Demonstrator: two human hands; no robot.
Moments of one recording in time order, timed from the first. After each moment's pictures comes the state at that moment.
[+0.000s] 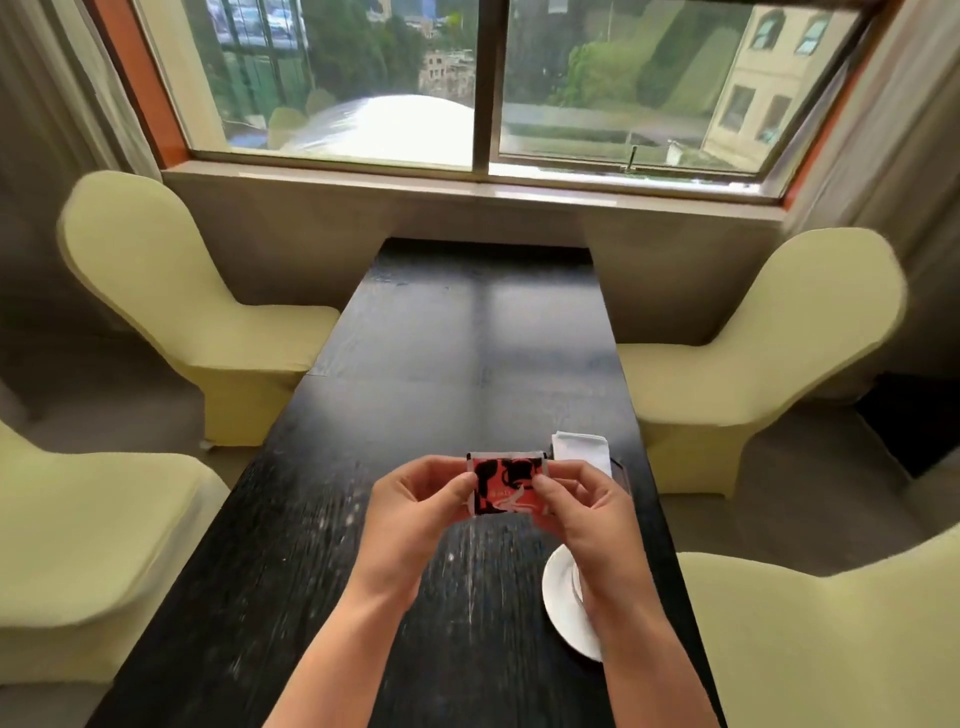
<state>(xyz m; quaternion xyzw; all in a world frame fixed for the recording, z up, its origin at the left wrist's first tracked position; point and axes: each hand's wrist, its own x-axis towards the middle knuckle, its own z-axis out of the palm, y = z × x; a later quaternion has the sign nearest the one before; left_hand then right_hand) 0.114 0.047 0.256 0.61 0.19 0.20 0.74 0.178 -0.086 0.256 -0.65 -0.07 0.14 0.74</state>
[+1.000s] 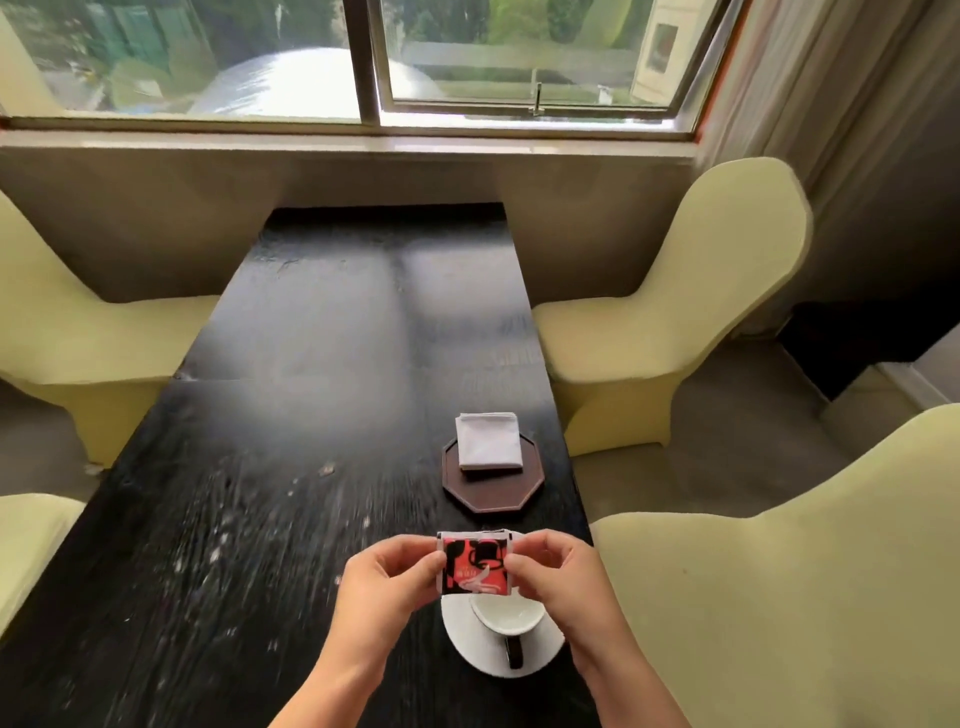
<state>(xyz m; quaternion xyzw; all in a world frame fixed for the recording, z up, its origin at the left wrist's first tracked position) 0.189 -0.050 0.164 0.64 0.28 0.04 0.72 0.252 -0.206 0.164 -0.75 0.03 0.23 0.62</state>
